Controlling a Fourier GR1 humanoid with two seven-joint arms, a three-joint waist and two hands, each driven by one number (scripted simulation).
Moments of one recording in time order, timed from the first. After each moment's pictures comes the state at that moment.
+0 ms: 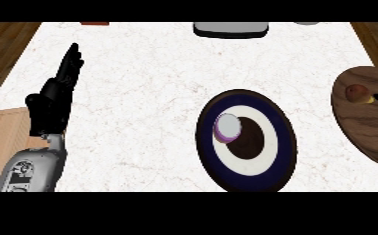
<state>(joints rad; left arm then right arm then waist) -0.23 0.22 0.03 -1.58 -0.15 0.12 0.16 -0.52 -0.62 -0.59 -0.48 0.38 -0.41 -0.38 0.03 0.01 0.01</state>
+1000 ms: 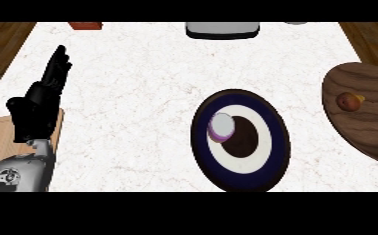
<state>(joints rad) -0.20 0.23 0.07 -1.64 -0.16 0.10 0.19 -0.27 -0.72 -0.79 -0.48 0.03 0.04 -0.67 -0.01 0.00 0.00</state>
